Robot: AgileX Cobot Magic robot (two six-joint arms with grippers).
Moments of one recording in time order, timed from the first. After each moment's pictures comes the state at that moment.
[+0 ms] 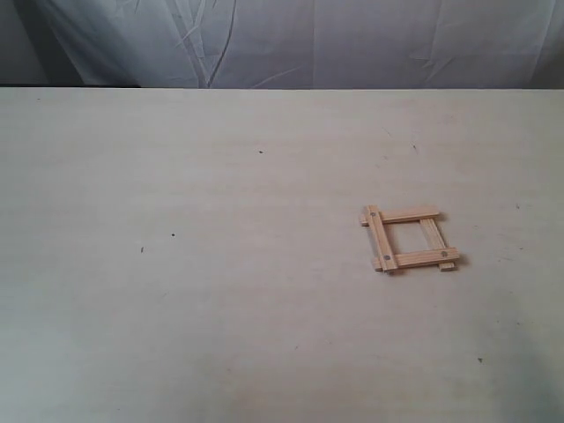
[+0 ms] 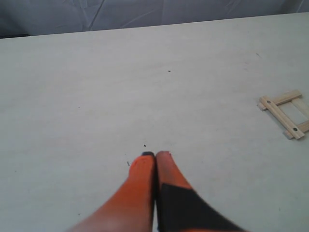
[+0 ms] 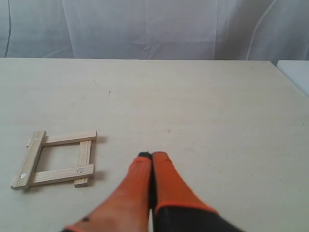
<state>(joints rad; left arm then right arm) -0.11 0.57 -0.56 -0.27 0.59 0.16 0.02 0.01 -0.06 -0.09 0.43 0.09</state>
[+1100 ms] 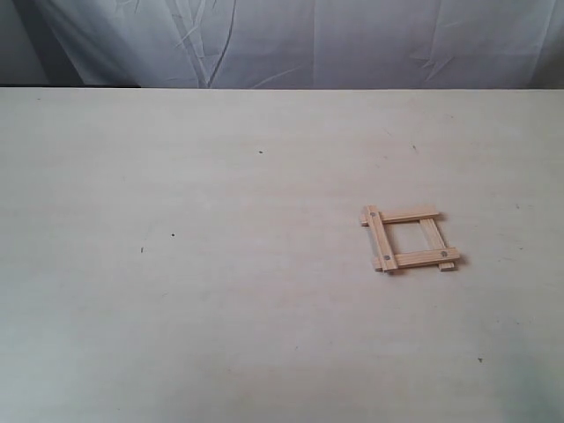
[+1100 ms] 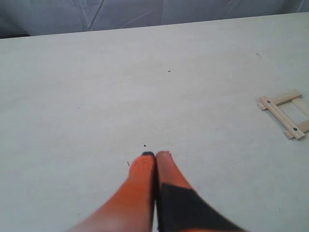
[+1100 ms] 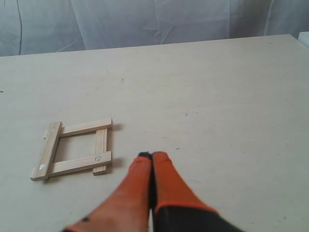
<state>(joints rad) -0.11 0.57 -0.56 -0.27 0.59 0.16 0.02 0.01 0.00 0.01 0.39 0.09</state>
